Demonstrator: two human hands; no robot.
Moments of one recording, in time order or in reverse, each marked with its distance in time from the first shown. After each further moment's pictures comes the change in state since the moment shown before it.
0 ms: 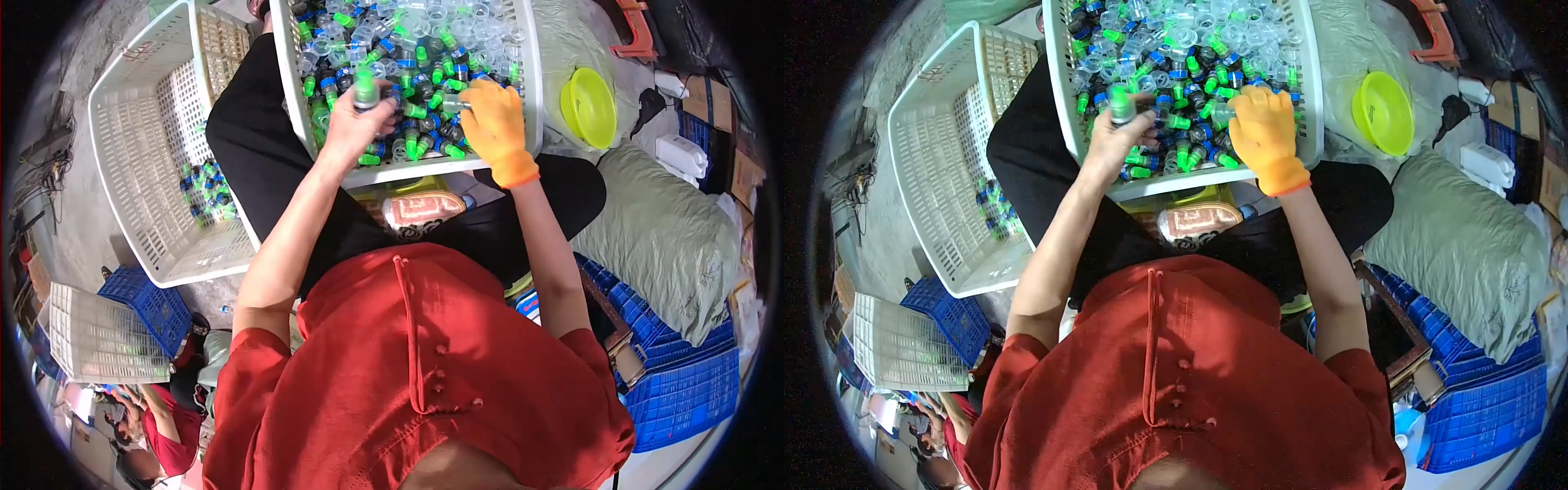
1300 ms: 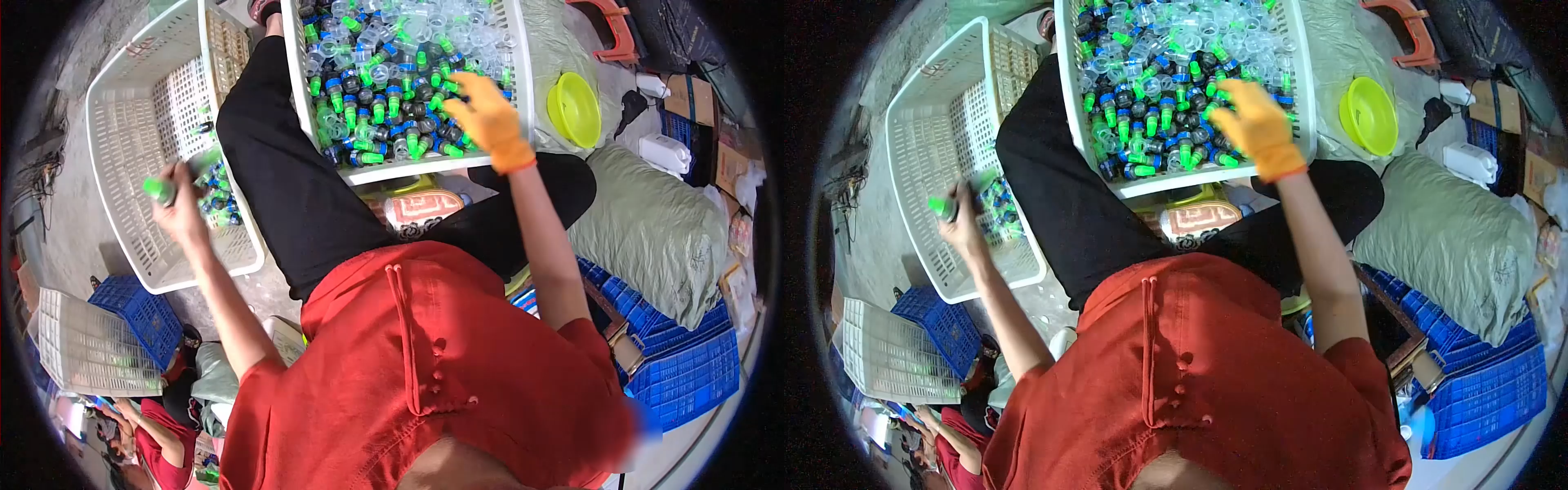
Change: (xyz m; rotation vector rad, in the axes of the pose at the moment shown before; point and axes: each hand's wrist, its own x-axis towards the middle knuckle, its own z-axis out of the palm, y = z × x) left_hand -0.114 0.019 -0.220 0.268 0.843 0.509; right_hand 0.019 -0.023 -0.017 0.368 0.022 0.041
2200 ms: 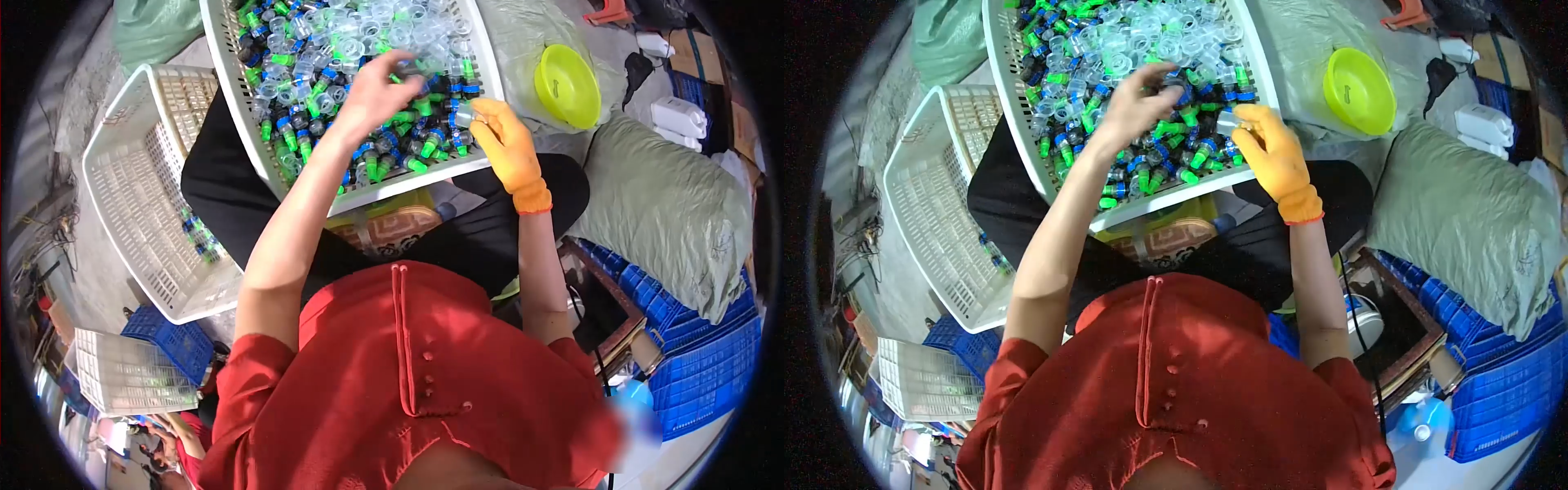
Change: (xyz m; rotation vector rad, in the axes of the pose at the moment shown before) left_hand -0.094 0.077 0.356 -0.037 -1.160 -0.022; right_hand -0.067 0.058 -0.054 0.656 0.125 0.581
